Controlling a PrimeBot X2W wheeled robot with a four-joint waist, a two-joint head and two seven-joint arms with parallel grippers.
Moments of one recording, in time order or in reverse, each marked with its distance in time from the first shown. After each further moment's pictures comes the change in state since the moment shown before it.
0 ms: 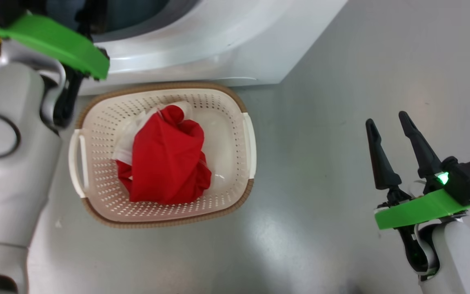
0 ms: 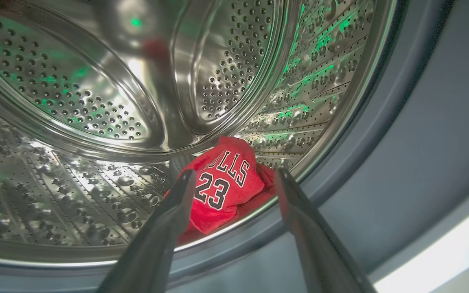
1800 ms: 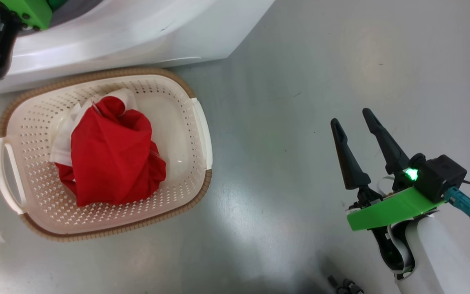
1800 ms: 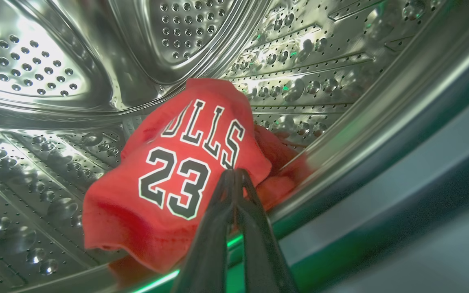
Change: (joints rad) left arm -0.380 0.157 -0.583 0.294 -0.454 0.000 0.002; right arm -0.040 0.042 0.100 0.001 0.013 0.000 0.000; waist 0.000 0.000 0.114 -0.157
